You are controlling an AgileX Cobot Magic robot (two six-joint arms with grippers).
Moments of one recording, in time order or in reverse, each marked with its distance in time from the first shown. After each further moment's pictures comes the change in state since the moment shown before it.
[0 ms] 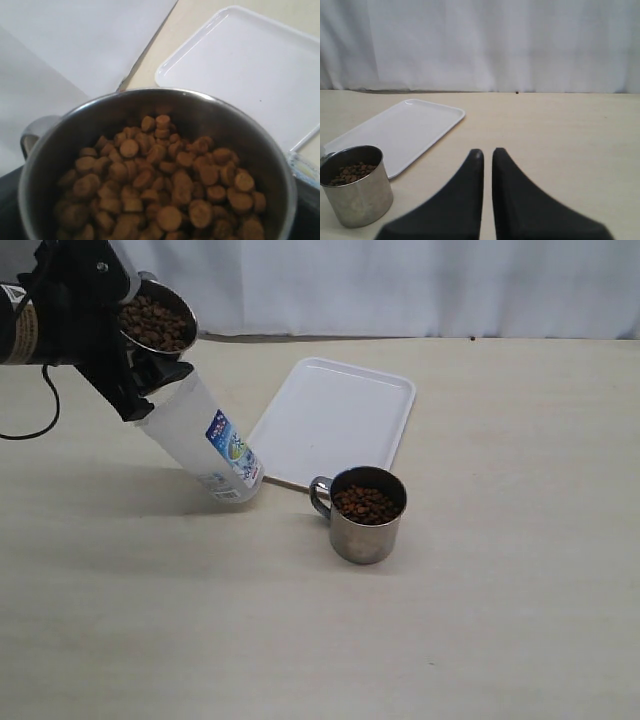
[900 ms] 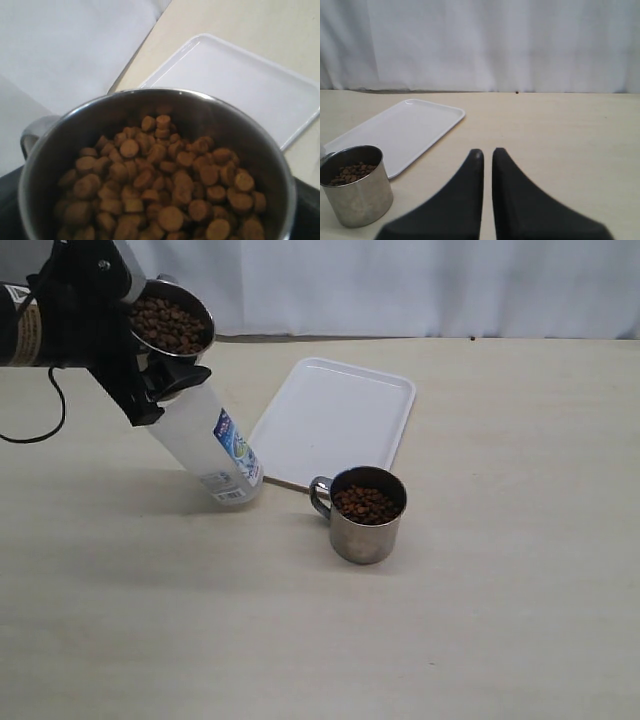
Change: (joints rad) left arm 0.000 0.000 0.000 -0.030 -0.109 0.011; right arm 0.000 0.000 0.000 0.000 0.000 0.000
